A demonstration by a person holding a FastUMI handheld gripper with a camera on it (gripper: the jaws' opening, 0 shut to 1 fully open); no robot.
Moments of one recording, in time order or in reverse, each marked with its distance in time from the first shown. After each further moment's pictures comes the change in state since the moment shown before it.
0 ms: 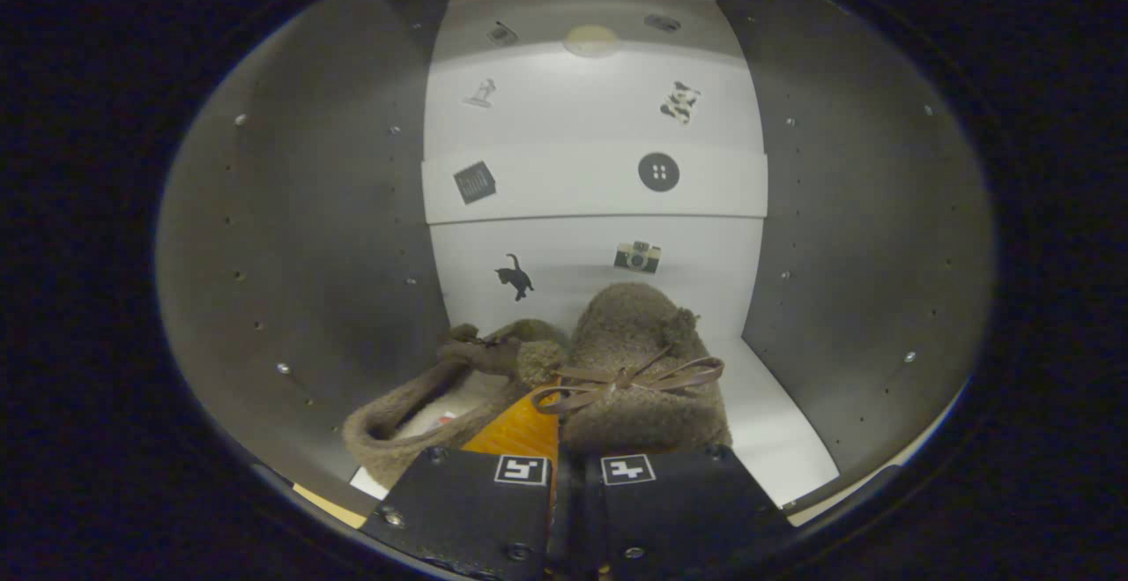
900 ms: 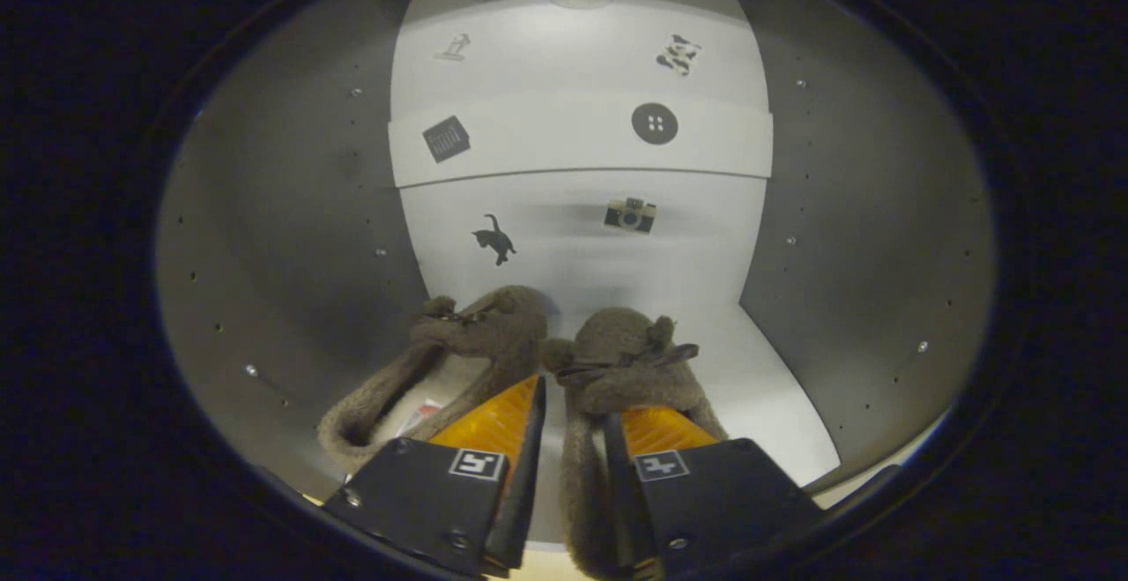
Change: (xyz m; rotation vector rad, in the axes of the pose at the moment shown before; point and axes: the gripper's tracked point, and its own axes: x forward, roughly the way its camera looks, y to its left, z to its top) arm -0.015 0.005 -0.010 0.003 0.115 -0.037
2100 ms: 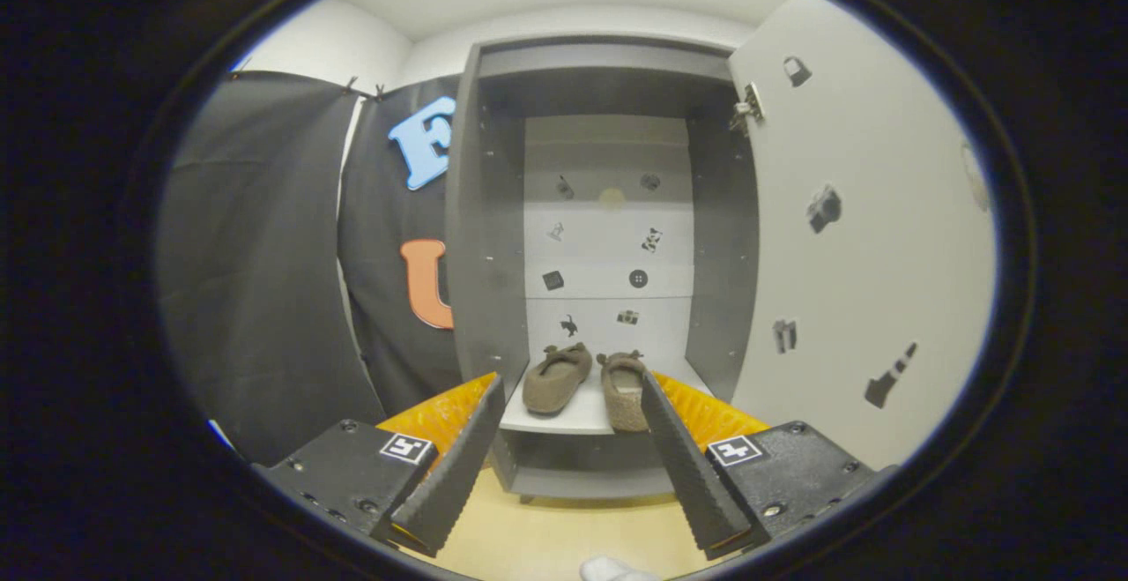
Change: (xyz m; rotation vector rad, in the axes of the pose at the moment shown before) arm -0.354 0.038 -0.018 -0.041 -0.362 0.066
